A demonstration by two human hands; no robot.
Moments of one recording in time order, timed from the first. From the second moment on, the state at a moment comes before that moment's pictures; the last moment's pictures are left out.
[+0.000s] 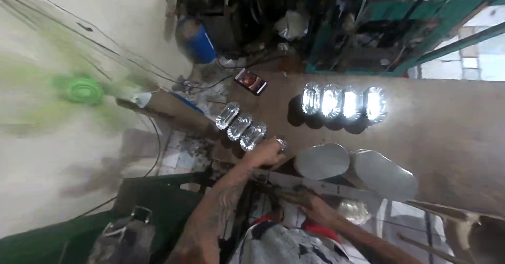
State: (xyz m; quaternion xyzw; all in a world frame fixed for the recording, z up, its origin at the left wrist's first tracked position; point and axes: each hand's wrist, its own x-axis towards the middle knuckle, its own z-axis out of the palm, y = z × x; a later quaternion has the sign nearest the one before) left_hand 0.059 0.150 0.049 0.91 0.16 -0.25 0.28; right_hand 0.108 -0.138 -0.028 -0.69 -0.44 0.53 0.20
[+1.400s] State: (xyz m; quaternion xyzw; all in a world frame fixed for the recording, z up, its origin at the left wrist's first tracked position) left_hand 0.195 0.214 -0.012 0.62 0.41 0.05 0.66; right_hand 0.459 -0.118 -0.013 -0.70 -0.01 0.31 0.64
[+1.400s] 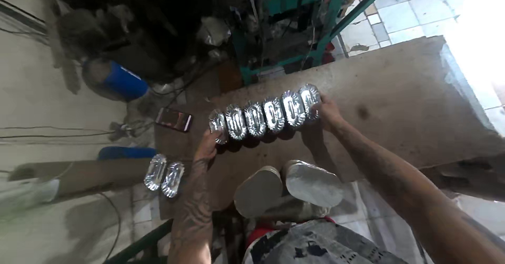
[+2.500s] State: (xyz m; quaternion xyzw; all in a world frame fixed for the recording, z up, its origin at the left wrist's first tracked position) left_hand -0.021 0.257 0.077 0.59 0.42 0.18 0.66; right_hand 0.098 0.140 0.089 -0.68 -0.16 0.38 0.61
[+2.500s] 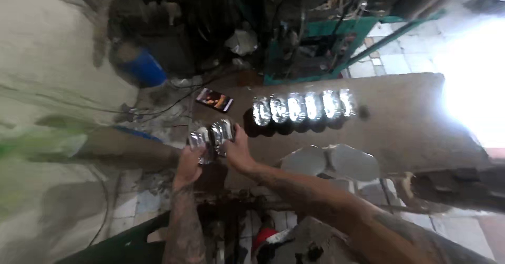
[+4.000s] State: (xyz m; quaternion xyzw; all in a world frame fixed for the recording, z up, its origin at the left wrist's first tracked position) left_hand 0.110 0.014 0.116 0.91 0.16 -0.17 0.34; right_hand 0.272 -0.208 0.077 -0.73 -0.57 0.22 0.30
